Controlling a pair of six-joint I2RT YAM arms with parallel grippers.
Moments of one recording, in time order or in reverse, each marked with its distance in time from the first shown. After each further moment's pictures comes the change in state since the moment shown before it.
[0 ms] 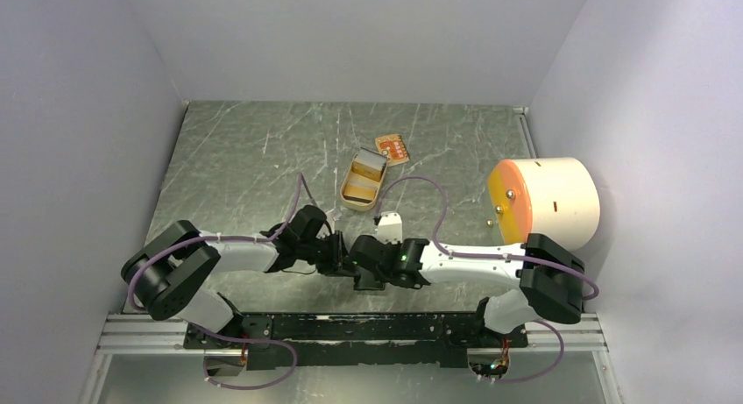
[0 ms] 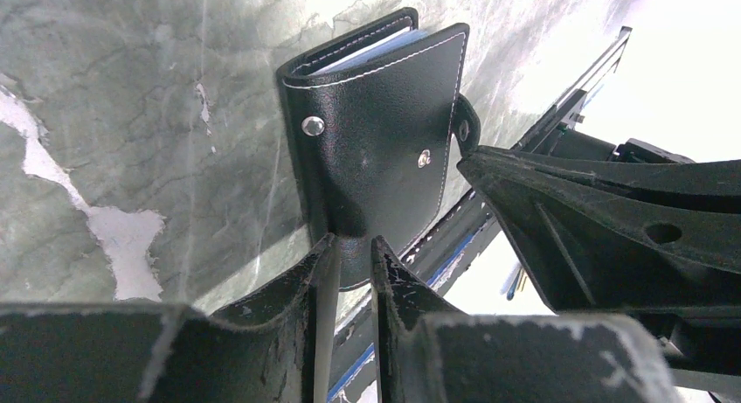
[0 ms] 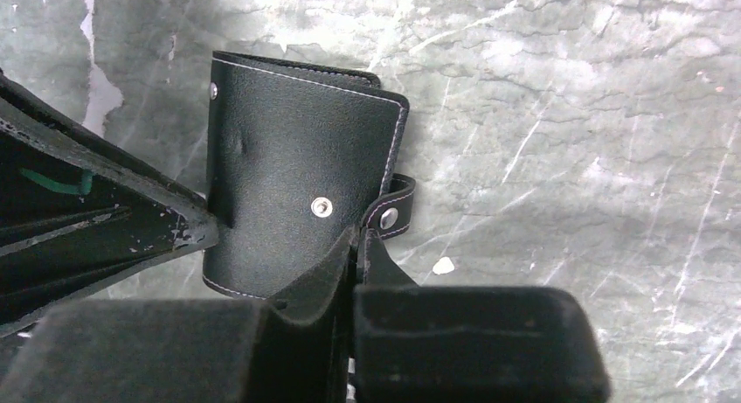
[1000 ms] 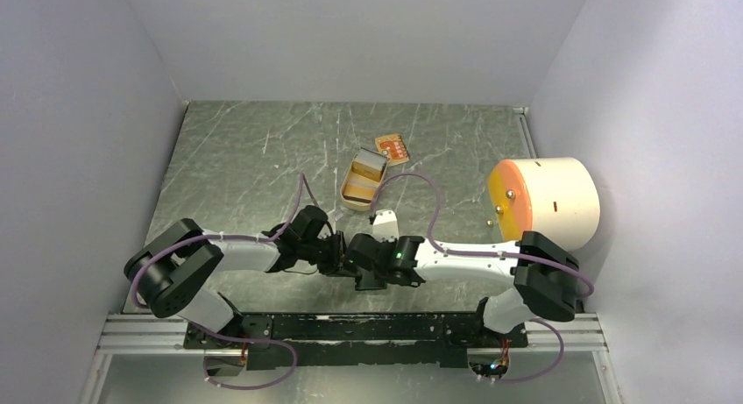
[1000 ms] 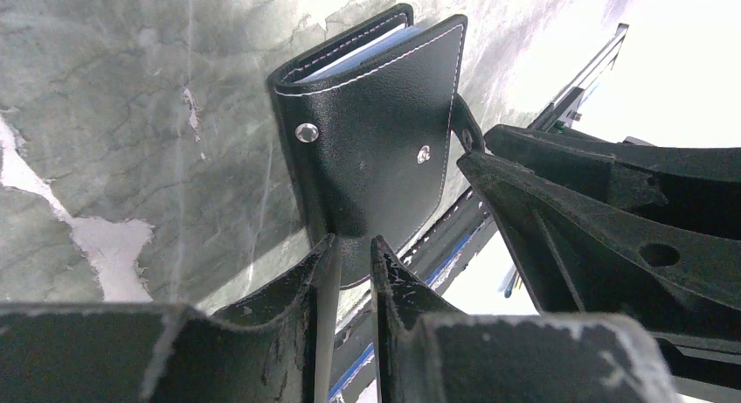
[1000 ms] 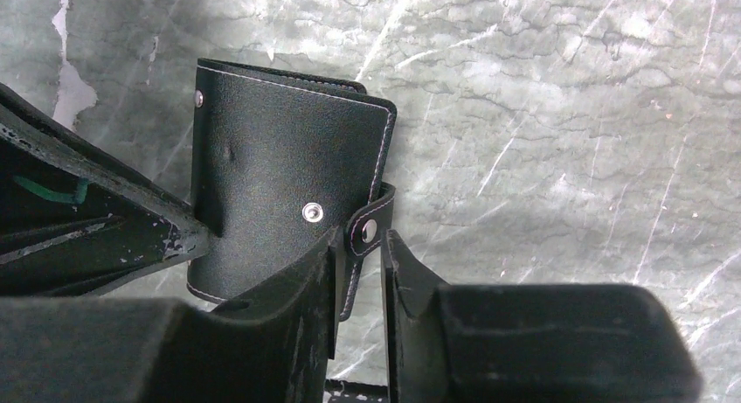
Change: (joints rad) left arm -0.006 0.018 0.003 0.021 0.006 -0.008; right arm 0.000 0.033 0.046 -0.051 0.035 -0.079
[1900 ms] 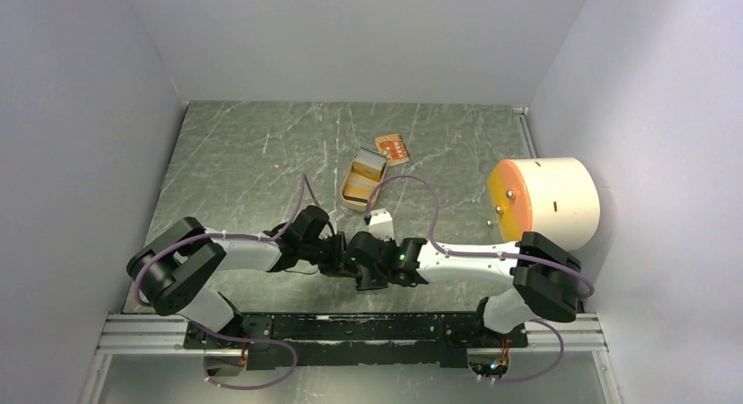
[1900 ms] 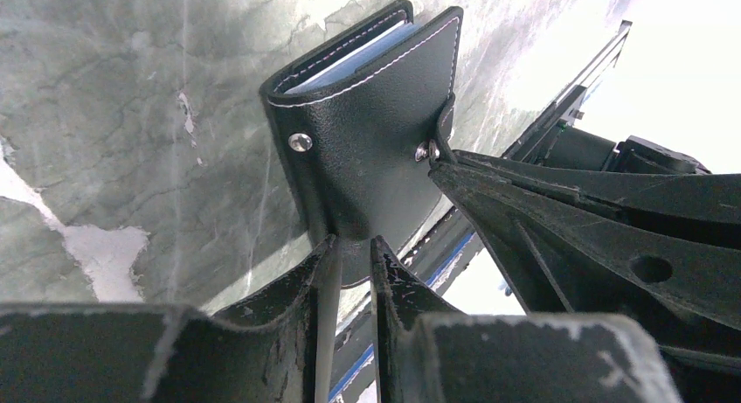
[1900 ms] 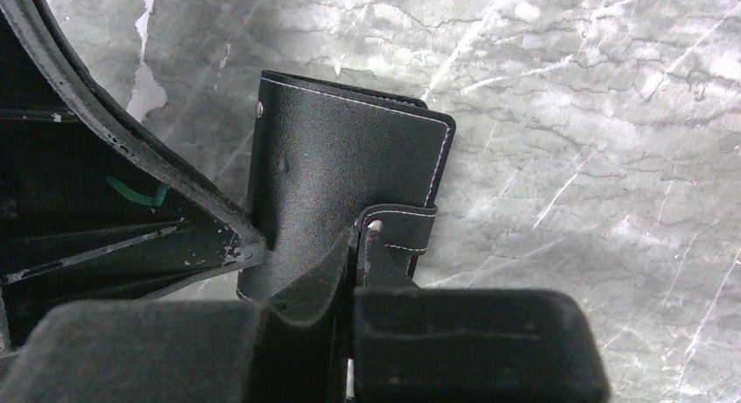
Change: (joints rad) left arm -0.004 0.013 0.005 0.005 0.003 0.000; right arm -0.013 -0.008 -0.053 0.170 -0.071 -0.072
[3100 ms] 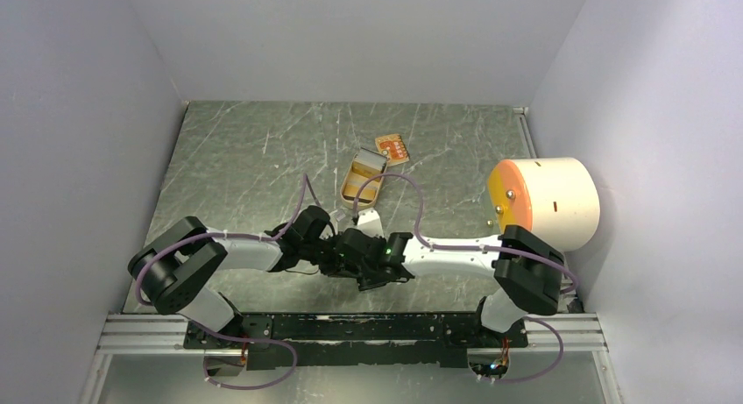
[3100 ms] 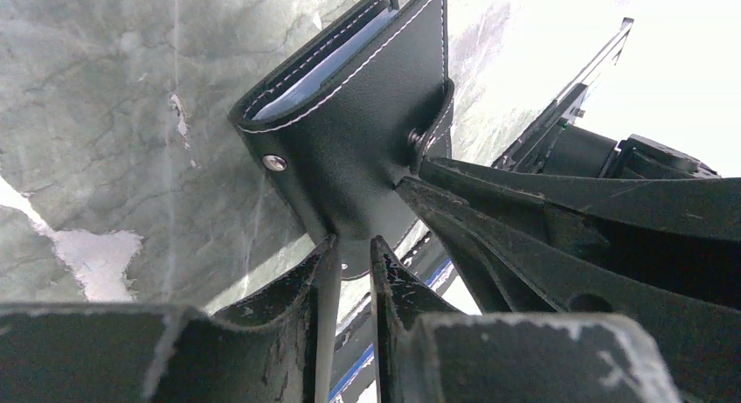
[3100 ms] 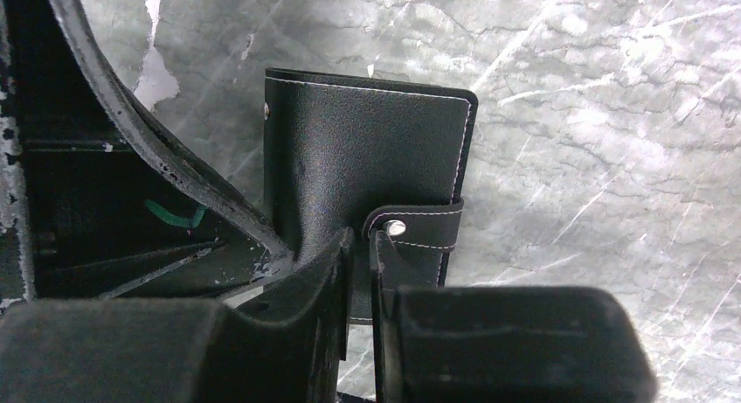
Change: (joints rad) left arm -0.006 0.011 0.006 0.000 0.002 0.000; right arm -0.012 0.105 0.098 -0.053 -0.048 -0.065
